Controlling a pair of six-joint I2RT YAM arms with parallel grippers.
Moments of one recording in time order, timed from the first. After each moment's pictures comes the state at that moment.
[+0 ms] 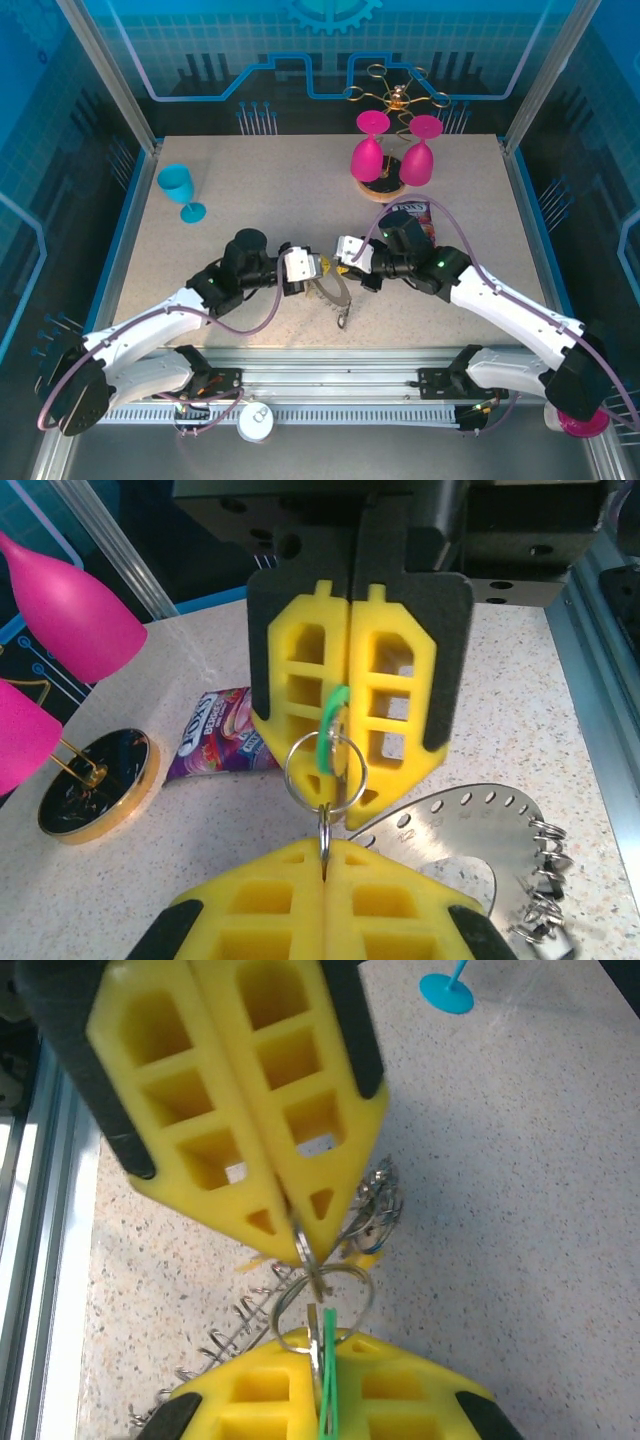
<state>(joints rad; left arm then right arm) -0.68 1.07 0.64 0.08 0.47 0.55 0.73 1.14 0.91 -0.46 -0.36 -0.57</state>
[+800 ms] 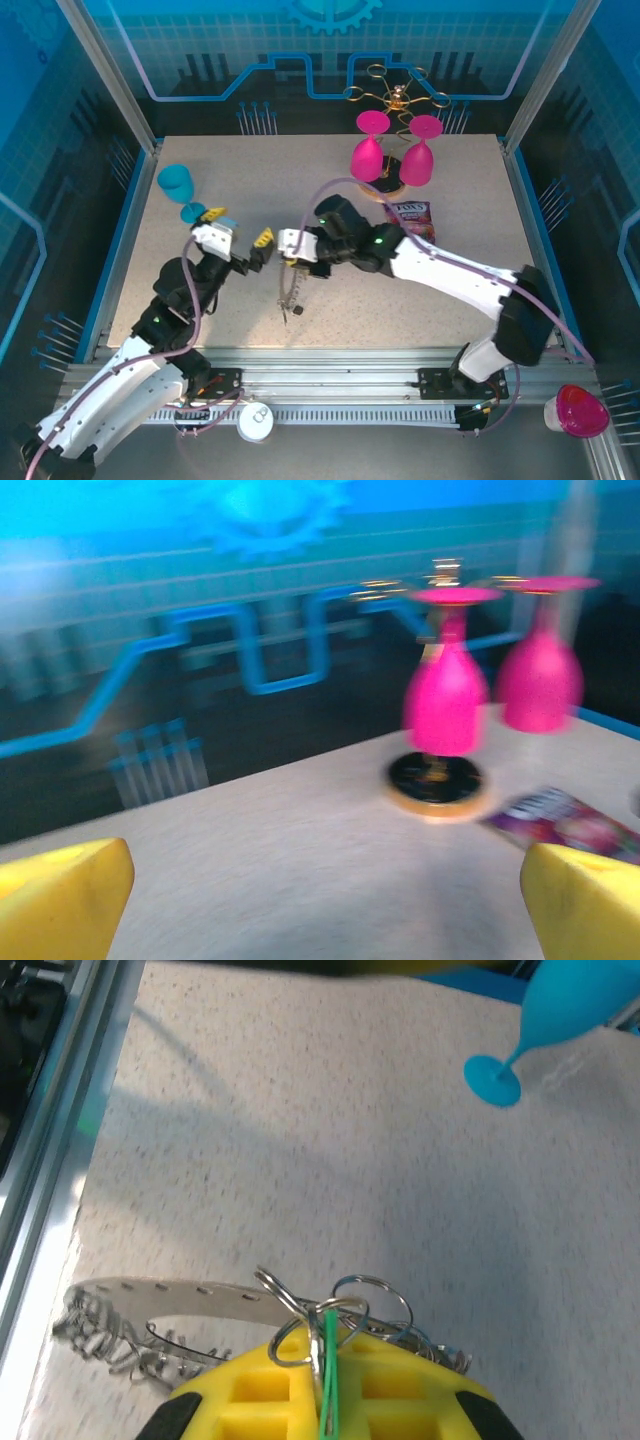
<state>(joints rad) -0.52 0.56 0.51 0.08 -0.26 0.05 0.91 1.58 1.28 -0.39 -0.31 -0.61</state>
